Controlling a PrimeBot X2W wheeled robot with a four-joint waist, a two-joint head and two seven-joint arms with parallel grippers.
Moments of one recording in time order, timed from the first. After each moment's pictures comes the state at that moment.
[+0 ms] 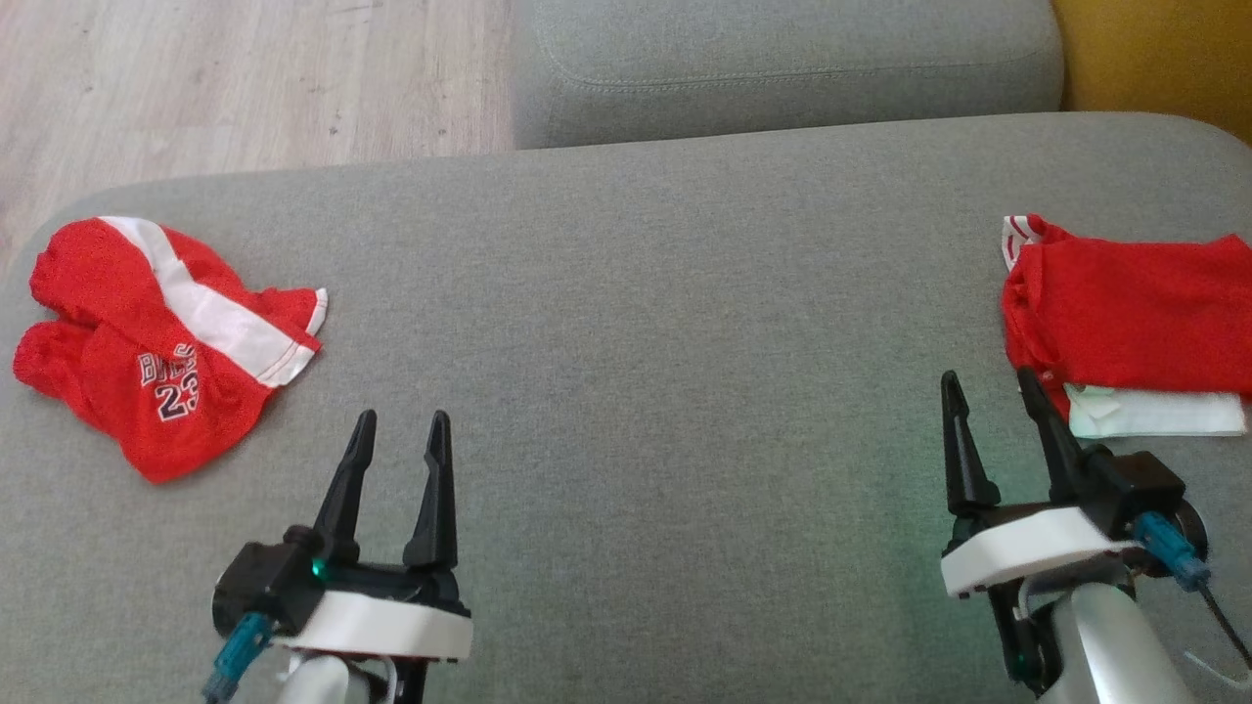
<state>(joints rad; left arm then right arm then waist) -0.06 0.05 -0.20 0.23 -0.32 -0.13 -0.26 -0.13 -0.05 0.02 0.38 0.11 0.12 -0.25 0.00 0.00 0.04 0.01</state>
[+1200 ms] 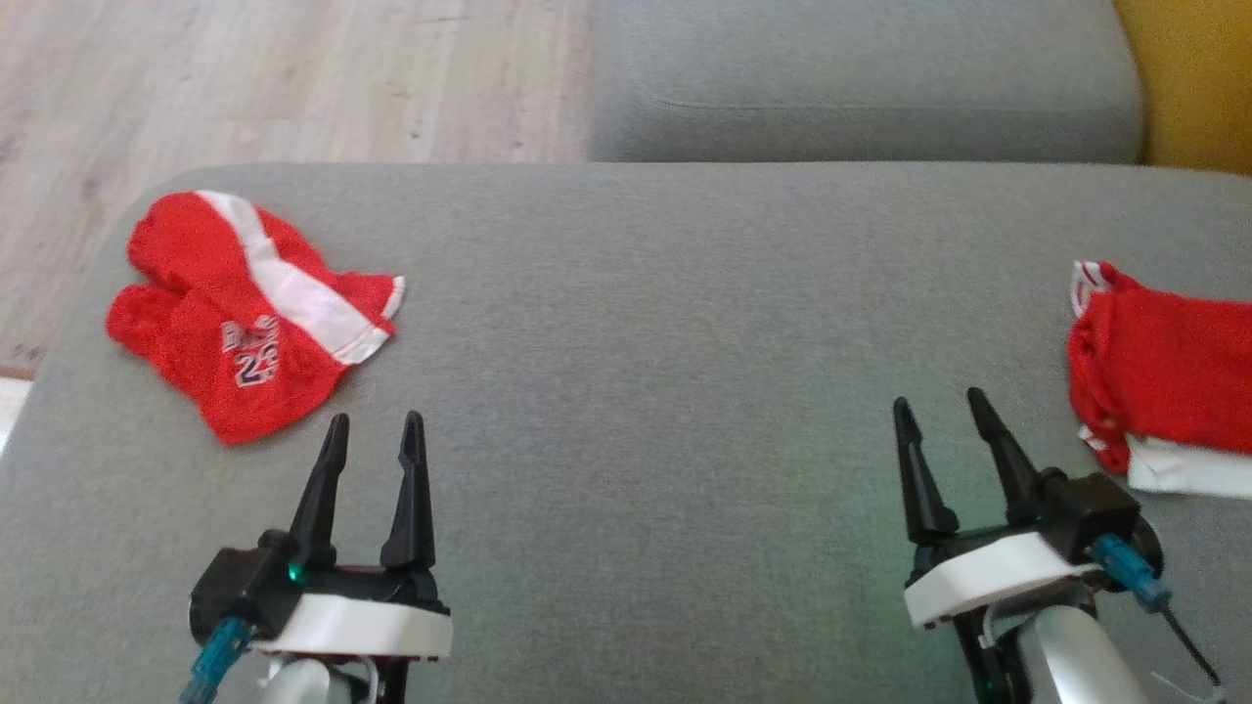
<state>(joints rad) -0.05 0.05 -0.16 0.22 -0.32 -0.13 -0.26 -0.09 -0.05 0.09 0.35 0.13 0.12 -0.25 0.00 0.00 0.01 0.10</state>
